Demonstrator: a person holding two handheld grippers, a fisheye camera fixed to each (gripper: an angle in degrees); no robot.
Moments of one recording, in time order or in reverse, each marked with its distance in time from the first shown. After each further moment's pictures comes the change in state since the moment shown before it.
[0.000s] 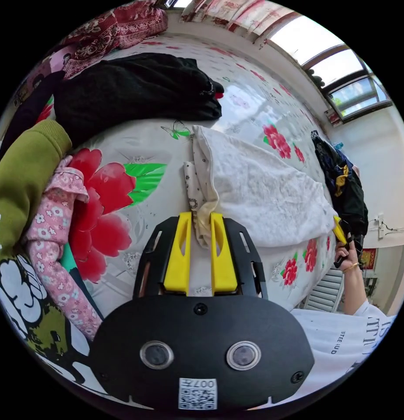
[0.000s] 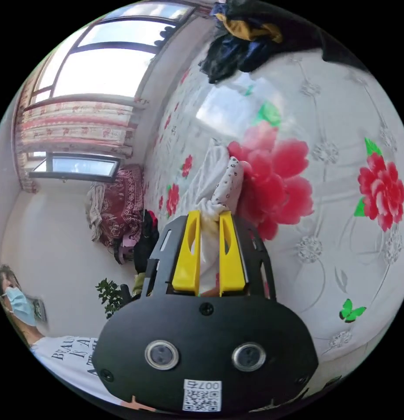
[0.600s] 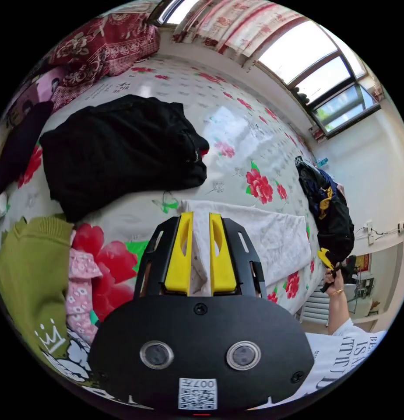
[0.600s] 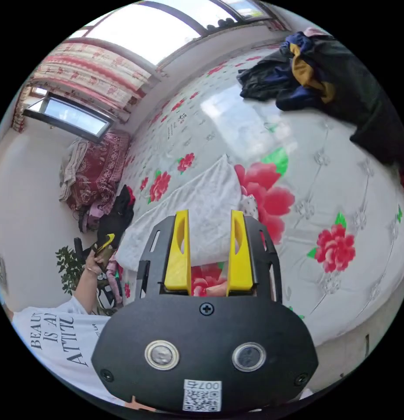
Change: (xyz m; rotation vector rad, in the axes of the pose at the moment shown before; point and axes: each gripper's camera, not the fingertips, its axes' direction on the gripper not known) left arm 0.058 -0.074 -0.008 0.140 0.060 0.024; right arm -0.024 0.022 -0.020 -0.048 0.256 -0.100
